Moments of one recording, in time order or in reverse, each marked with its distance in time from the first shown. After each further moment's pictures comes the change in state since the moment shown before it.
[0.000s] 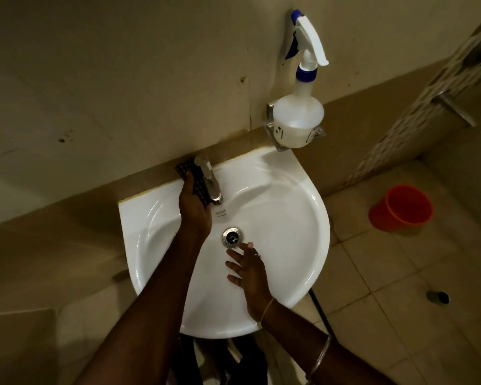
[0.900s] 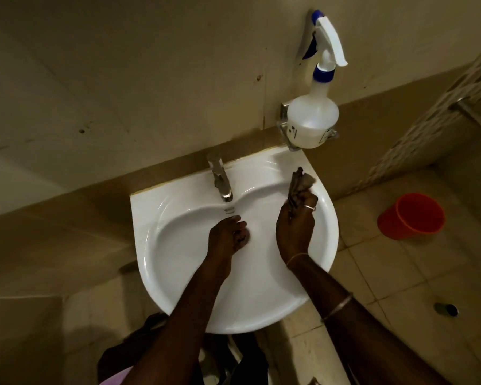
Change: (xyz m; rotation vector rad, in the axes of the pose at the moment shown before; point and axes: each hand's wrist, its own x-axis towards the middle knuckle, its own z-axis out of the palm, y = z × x) left_hand -0.074 -0.038 -0.029 0.448 0.079 -0.365; right_hand 0.039 -0.089 -0.029 -0.483 0.461 -0.910
